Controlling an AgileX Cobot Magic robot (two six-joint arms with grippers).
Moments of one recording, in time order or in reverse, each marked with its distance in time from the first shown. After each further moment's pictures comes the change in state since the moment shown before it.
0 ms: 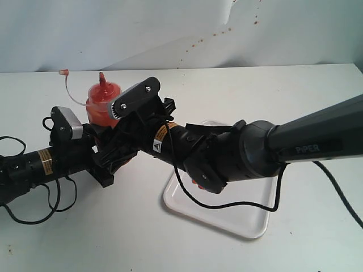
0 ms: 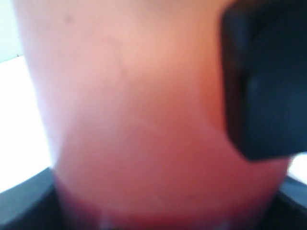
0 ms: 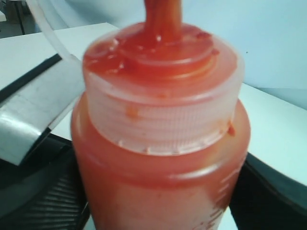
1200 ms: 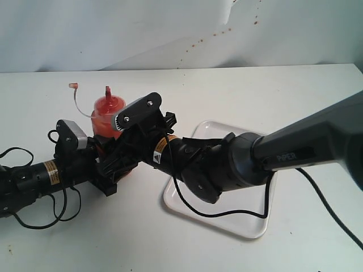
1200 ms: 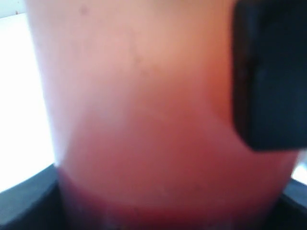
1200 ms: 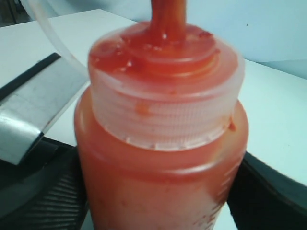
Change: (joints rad) left arm -0.003 0.093 -0.002 -0.053 0.001 0.008; right arm 0.000 0.074 -0.002 0.030 -0.042 0.009
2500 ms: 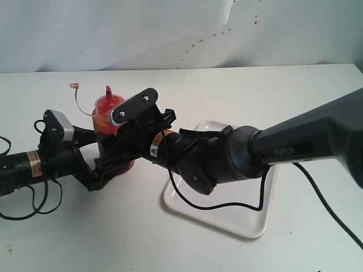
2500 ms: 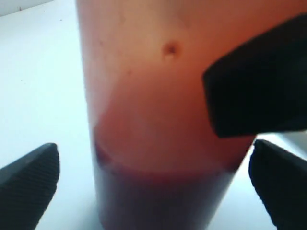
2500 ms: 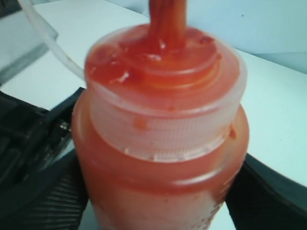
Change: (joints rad) left arm 0.086 -0.118 0.000 0.190 0.107 -0.109; right arm 0.000 0.000 -0.060 0.021 0.112 -0.025
